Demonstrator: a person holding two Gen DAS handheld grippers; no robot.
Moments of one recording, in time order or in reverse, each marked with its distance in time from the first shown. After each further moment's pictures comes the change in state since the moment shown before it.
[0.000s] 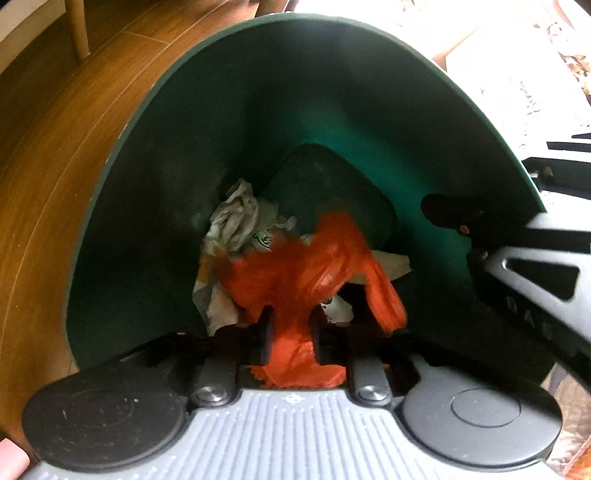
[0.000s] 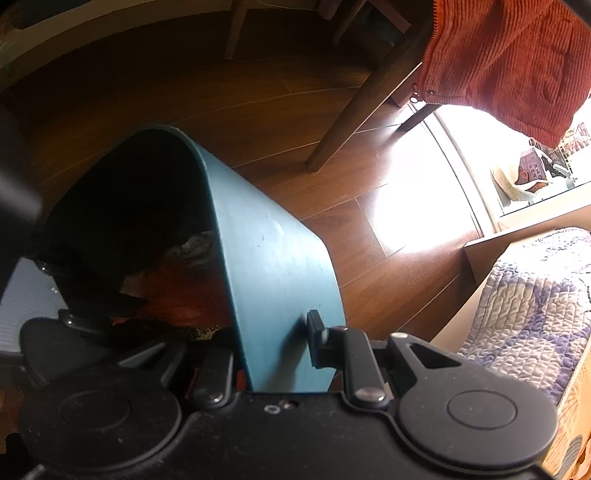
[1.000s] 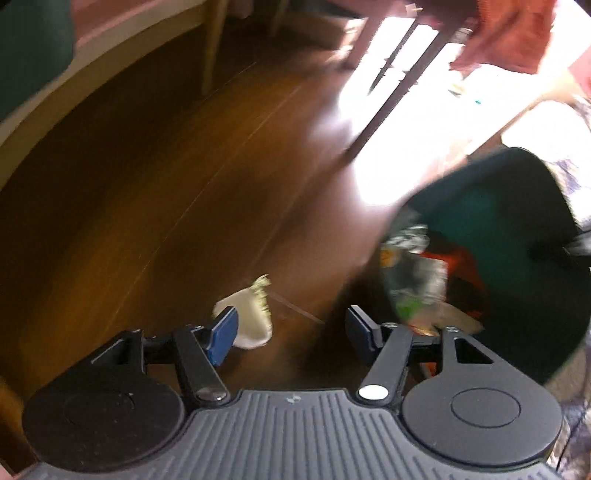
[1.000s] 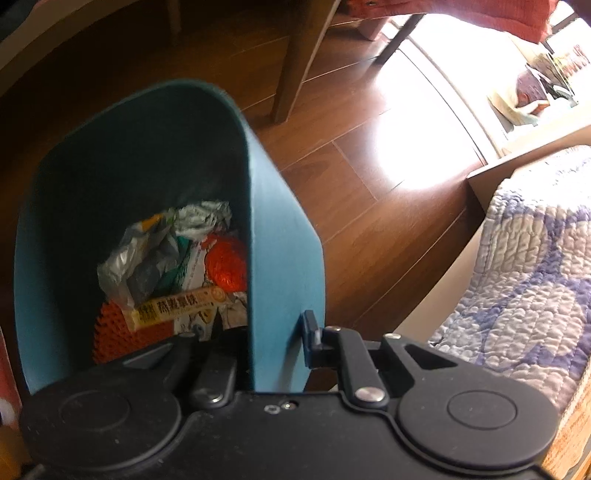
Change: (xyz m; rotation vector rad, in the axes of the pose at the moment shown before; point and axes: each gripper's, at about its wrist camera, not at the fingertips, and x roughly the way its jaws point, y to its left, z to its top) left arm -0.091 0.163 -0.054 -0.129 -0.176 0.124; right arm 0.034 -0.053 -0.010 0.140 0.159 0.075
